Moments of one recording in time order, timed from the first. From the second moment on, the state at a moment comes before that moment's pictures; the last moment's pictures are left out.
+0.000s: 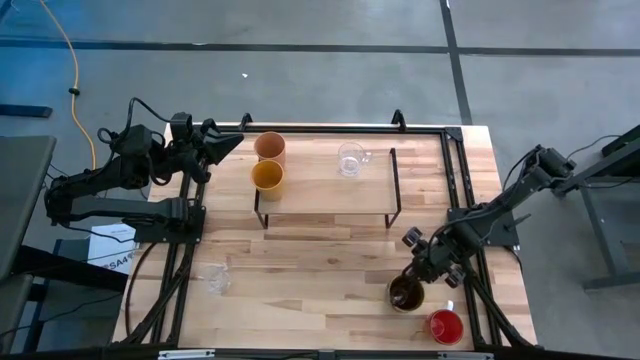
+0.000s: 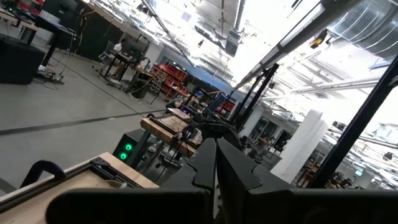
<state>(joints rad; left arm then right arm) 0.30 0.66 0.89 0.00 -0.06 -0.54 0.63 1.22 0.82 -0.93 0.00 -0.16</state>
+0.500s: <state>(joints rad) 0.30 0.66 0.89 0.00 -0.06 -0.55 0.62 1.22 0.82 -0.83 -0.06 -0.16</state>
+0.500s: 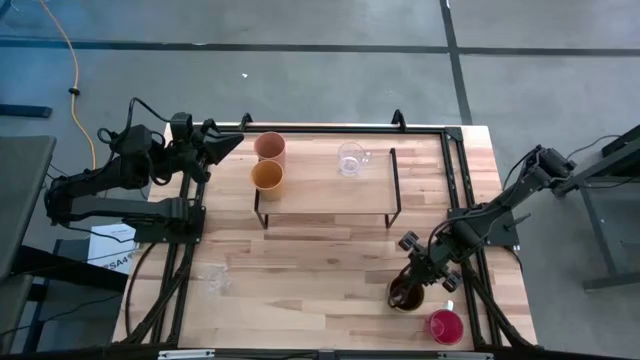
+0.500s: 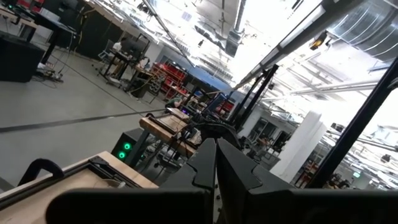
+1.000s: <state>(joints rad) 0.30 0.66 0.89 0.00 -0.06 -0.56 0.62 1.22 0.76 -0.79 -0.08 0.04</state>
